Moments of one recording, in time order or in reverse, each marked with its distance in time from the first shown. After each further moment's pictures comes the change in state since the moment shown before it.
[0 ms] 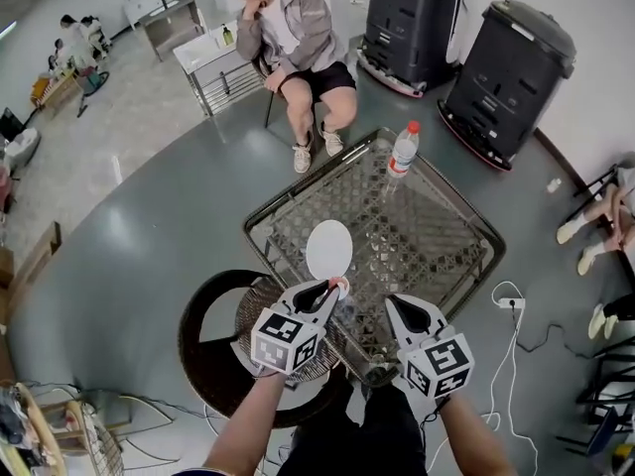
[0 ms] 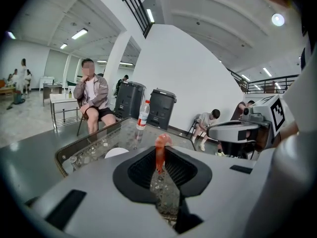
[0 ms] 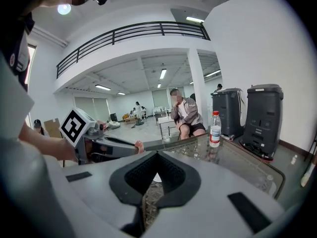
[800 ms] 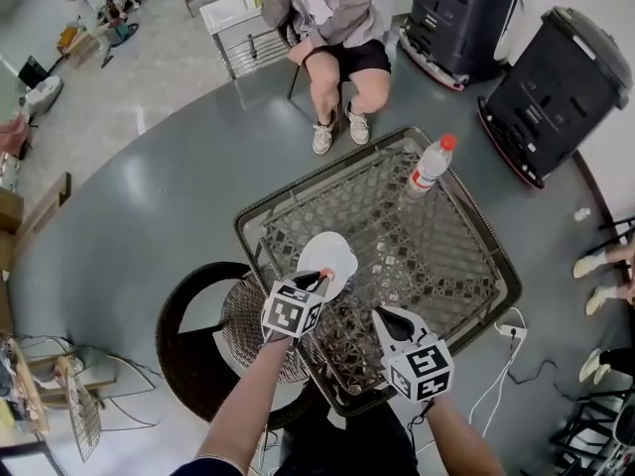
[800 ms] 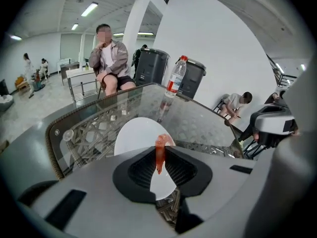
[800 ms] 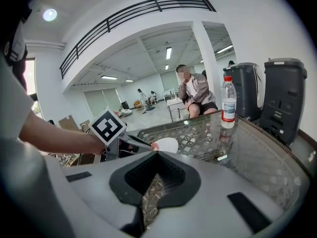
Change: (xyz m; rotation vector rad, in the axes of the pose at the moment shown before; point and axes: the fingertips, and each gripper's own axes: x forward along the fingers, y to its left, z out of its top) left arm 0.119 0.110 -0.080 -0.149 0.332 0.226; right arm 0.091 -0.057 -0.057 0.036 0.206 0.185
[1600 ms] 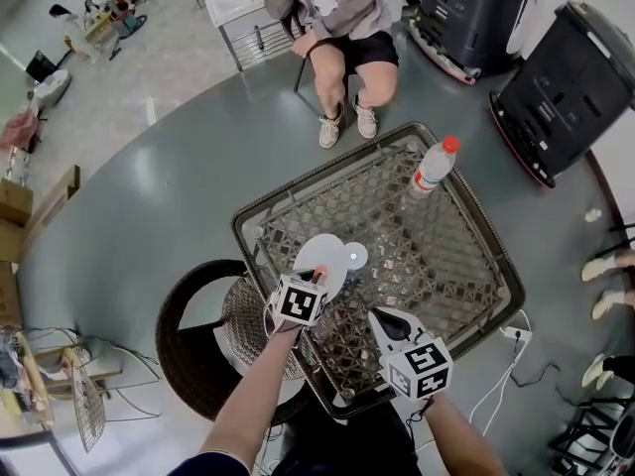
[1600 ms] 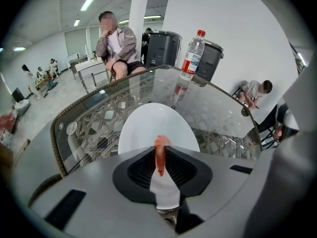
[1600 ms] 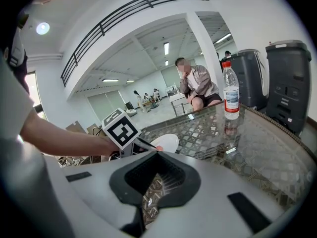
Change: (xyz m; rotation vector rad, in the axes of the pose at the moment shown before) left arm 0.034 0.026 -0.014 -0.028 0.171 0.177; right arm 0.013 -0.017 -0.007 0.062 0.036 0.090
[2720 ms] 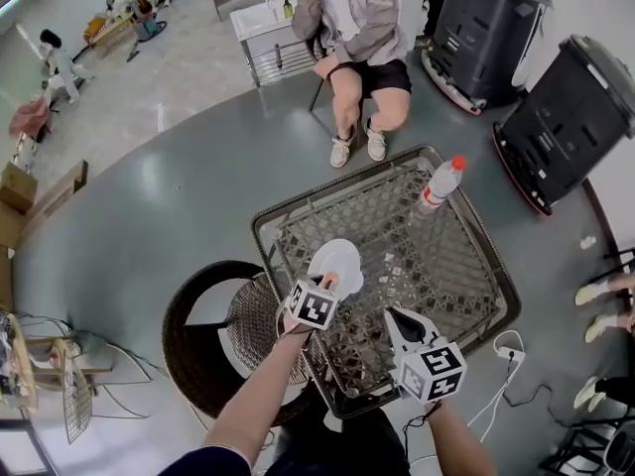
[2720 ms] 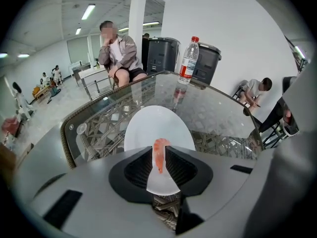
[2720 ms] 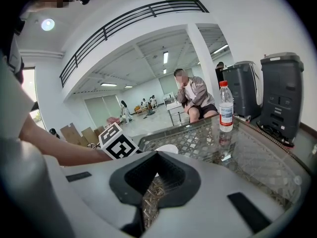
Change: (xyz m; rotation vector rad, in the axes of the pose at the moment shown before) left arm -0.019 -0.004 -0.006 0.033 -0.075 0.028; right arm -0.028 0.016 0.024 -0.013 -0.086 -0.064
